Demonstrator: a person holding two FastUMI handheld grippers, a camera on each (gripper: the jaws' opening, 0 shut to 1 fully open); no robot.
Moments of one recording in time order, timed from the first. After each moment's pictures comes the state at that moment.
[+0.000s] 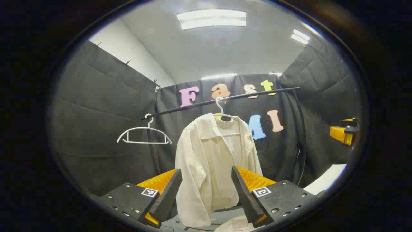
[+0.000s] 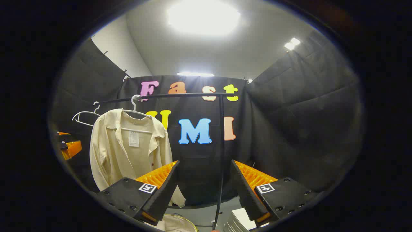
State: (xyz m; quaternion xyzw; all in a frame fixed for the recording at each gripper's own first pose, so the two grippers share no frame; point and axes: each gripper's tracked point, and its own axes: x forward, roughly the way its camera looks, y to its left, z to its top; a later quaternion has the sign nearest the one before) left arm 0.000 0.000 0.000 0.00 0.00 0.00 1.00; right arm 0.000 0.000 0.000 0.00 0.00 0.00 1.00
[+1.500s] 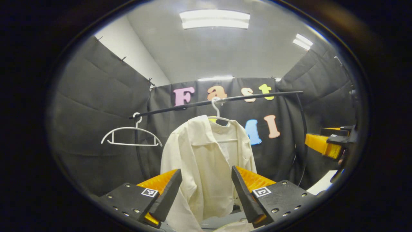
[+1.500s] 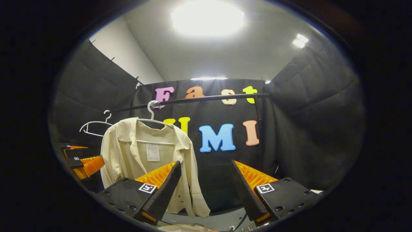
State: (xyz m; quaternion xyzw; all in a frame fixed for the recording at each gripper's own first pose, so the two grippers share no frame) left arm 0.095 -0.013 0.010 -0.03 -0.01 -0.02 1.00; right arm 0.080 0.106 0.026 0.03 -0.02 0.09 1.00
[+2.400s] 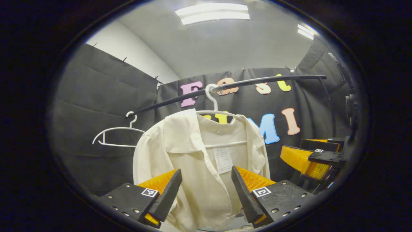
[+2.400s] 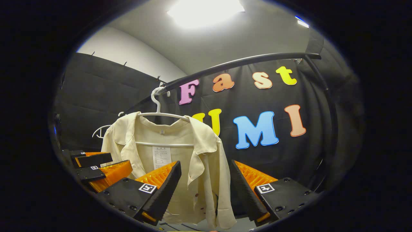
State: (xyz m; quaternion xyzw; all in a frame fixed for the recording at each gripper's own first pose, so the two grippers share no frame) left arm 0.228 -0.058 -0.004 0.00 0.01 0.06 1.00; right arm 0.219 0.180 0.004 0.08 0.01 0.26 0.96
